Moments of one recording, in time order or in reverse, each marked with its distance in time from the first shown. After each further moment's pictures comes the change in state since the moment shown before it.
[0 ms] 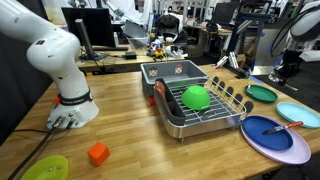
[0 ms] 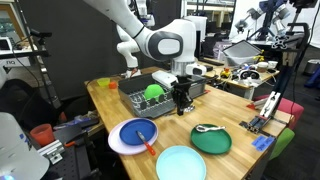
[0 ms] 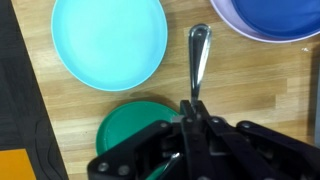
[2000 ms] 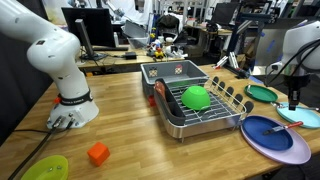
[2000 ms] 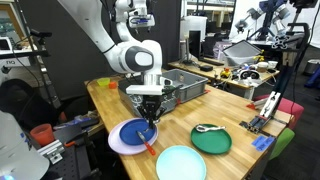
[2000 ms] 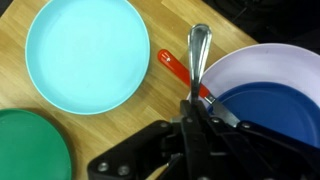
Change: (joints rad) arm 0.085 -0.104 0.062 -0.323 -0.368 0.037 -0.386
